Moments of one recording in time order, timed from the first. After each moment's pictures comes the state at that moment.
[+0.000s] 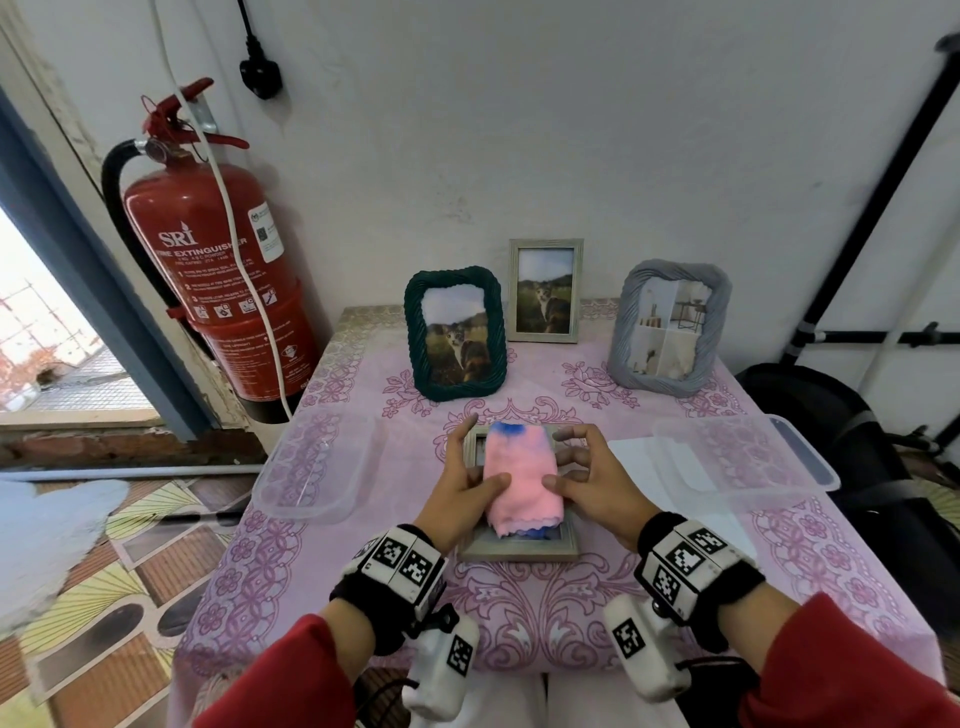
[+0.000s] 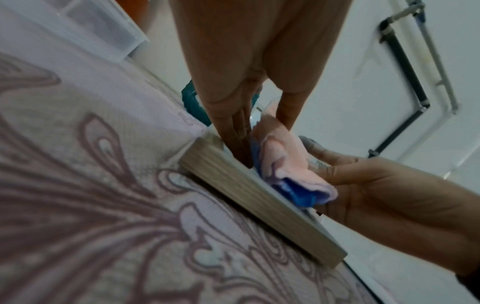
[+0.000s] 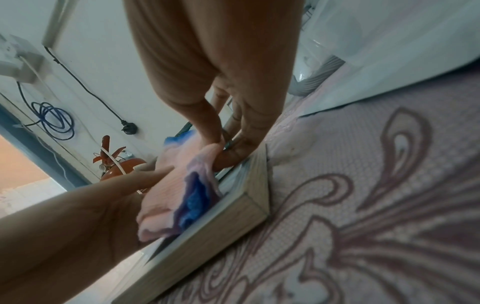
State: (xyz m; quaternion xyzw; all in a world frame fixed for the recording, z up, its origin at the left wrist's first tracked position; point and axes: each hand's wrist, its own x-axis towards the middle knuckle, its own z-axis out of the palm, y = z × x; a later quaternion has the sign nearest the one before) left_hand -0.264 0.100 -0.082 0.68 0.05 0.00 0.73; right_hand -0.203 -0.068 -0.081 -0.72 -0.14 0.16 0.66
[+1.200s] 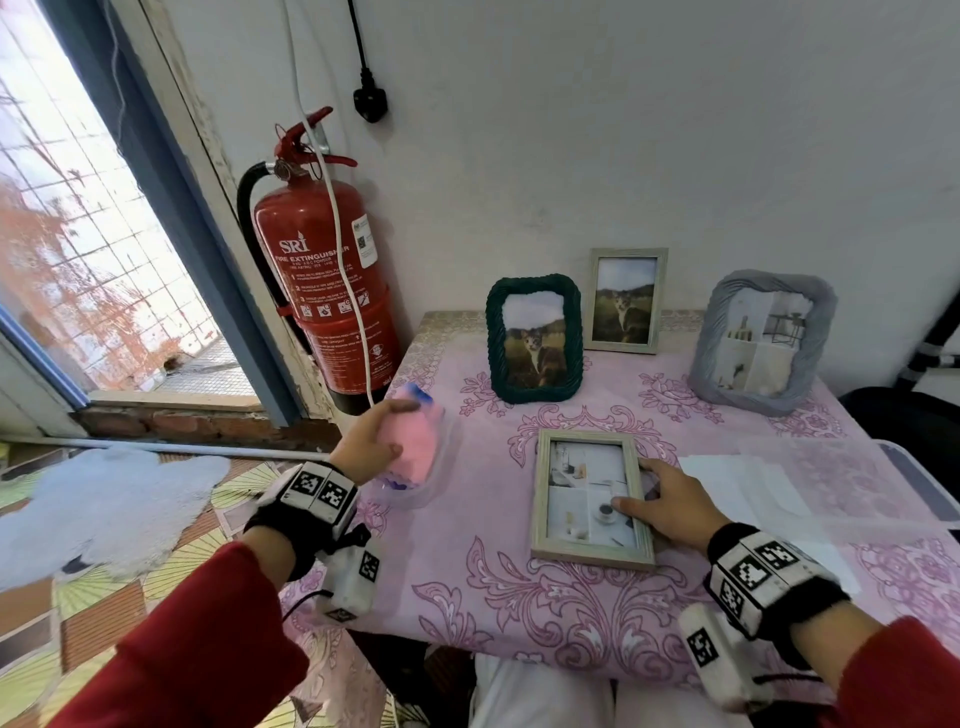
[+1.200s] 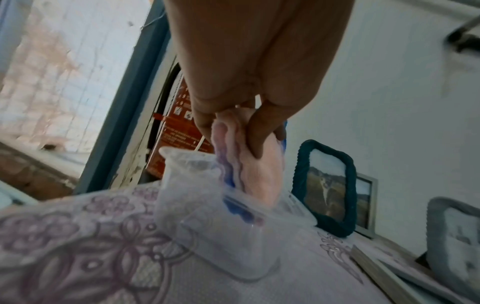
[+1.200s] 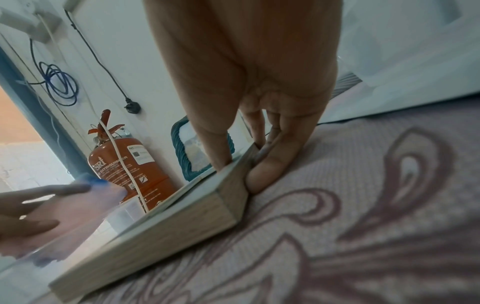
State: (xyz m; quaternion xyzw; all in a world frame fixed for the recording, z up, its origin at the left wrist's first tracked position) left_hand -0.297 0.267 -0.038 0.90 0.15 0.05 0.40; right_hand -0.185 -0.069 -0.098 -0.91 -0.15 0.14 0.37
